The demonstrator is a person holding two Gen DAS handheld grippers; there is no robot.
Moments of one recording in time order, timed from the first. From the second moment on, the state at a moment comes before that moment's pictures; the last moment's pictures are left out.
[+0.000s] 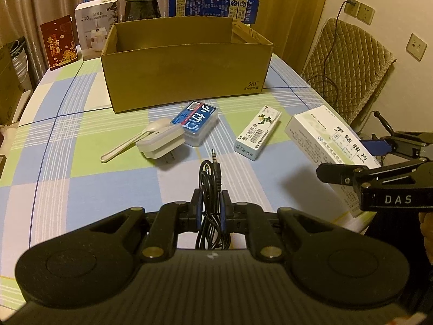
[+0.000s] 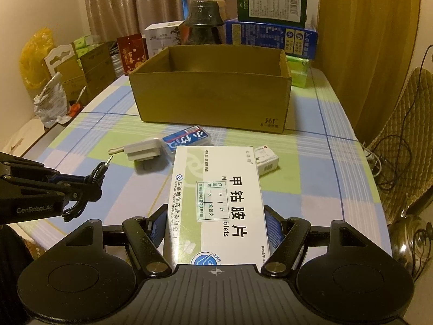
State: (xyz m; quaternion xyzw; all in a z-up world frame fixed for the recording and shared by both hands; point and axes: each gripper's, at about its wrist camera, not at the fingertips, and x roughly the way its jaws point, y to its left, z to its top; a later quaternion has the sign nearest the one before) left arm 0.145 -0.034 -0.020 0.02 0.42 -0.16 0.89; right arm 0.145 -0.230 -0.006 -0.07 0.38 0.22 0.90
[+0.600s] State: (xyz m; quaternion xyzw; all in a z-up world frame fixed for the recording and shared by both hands) left arm 0.176 -0.035 -0.012 0.04 0.41 -0.16 0.89; right arm 0.168 -0.225 0.000 -0.07 0.37 0.22 0.90
